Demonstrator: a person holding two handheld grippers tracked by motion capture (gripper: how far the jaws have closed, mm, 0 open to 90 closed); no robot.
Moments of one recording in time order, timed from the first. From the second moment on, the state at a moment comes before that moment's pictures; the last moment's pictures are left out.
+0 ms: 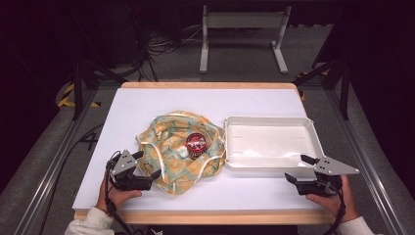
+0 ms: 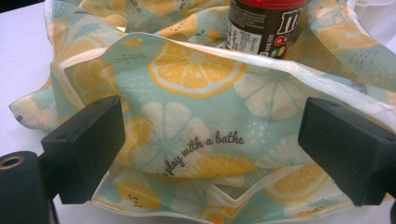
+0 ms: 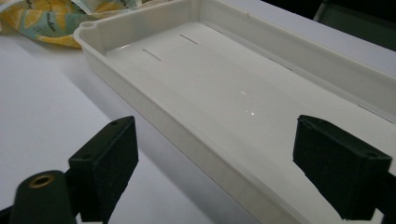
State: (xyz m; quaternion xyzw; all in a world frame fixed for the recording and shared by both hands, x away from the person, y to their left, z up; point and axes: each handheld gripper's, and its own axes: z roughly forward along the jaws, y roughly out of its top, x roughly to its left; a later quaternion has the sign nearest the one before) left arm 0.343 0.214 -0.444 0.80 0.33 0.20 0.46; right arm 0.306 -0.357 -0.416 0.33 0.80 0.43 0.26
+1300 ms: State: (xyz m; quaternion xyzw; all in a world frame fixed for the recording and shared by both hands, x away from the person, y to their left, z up) left arm 0.343 0.207 -0.443 0.81 0.31 0.20 0.46; right arm 0.342 -0.321 -0.387 0.28 0.86 0.39 0.20
